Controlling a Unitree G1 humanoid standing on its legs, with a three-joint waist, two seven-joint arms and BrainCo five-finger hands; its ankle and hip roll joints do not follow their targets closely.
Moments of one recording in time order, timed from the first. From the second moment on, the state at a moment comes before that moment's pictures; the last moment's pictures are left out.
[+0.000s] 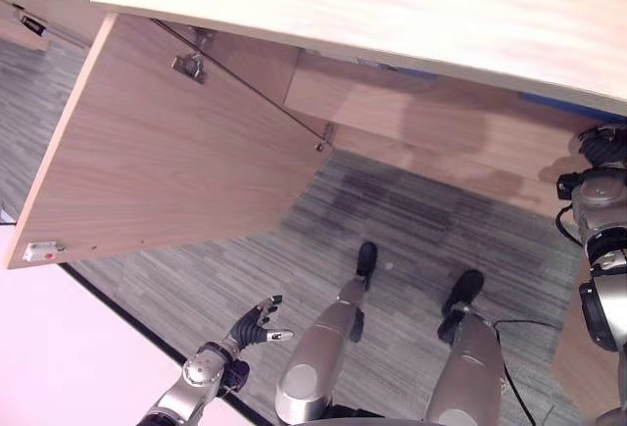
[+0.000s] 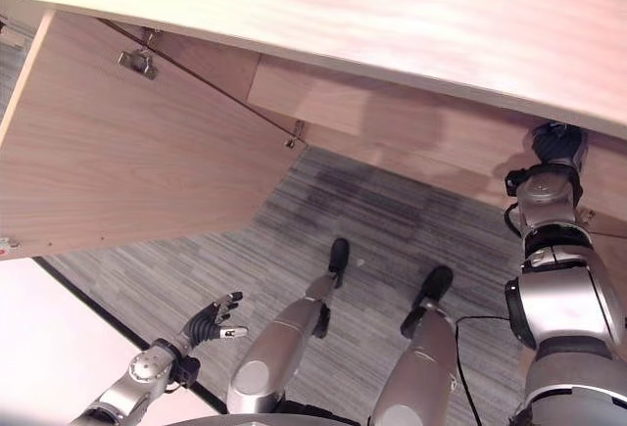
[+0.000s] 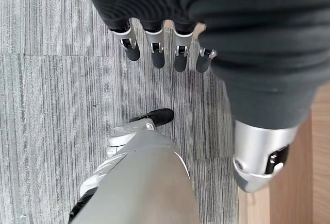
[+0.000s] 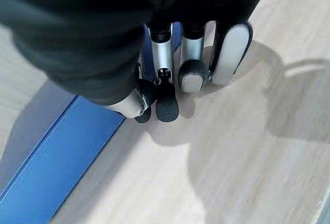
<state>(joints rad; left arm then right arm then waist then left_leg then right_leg) 0.03 0.48 -0.51 0.58 -0.31 -0.24 -0.15 -0.94 -0.82 0.23 1.27 0.22 -0.12 -0.38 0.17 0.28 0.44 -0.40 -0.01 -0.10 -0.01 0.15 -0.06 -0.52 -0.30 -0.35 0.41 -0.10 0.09</state>
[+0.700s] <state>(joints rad) 0.05 0.61 -0.55 0.43 -0.37 -0.24 -0.21 -1.26 -0.88 0.43 1.42 0.26 -0.05 -0.35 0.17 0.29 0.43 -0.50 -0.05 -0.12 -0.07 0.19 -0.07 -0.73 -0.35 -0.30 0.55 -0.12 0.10</state>
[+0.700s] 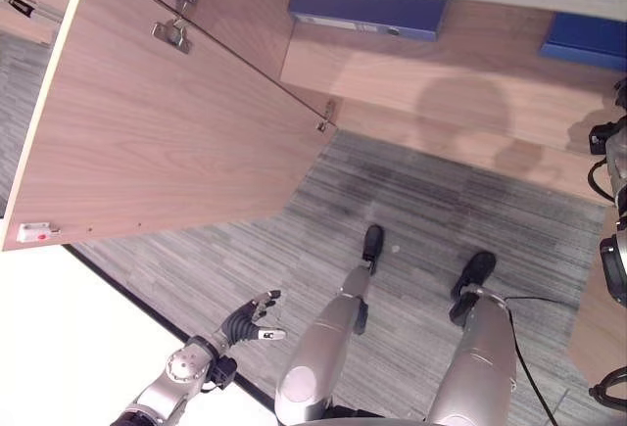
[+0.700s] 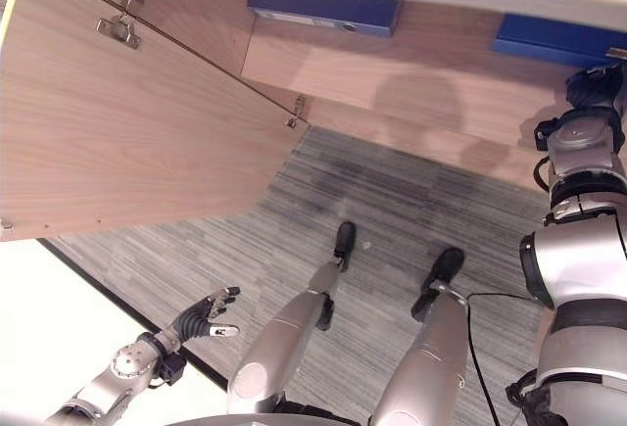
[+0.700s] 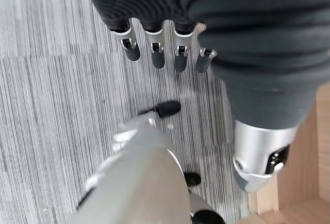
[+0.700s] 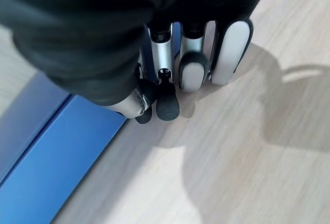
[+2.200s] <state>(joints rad) 0.13 0.37 -0.18 0.96 -0.25 -0.20 -0.16 0.06 -0.33 0.04 0.57 0.28 -0.20 -0.17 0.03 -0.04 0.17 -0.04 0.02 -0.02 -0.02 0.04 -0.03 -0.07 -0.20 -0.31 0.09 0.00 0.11</state>
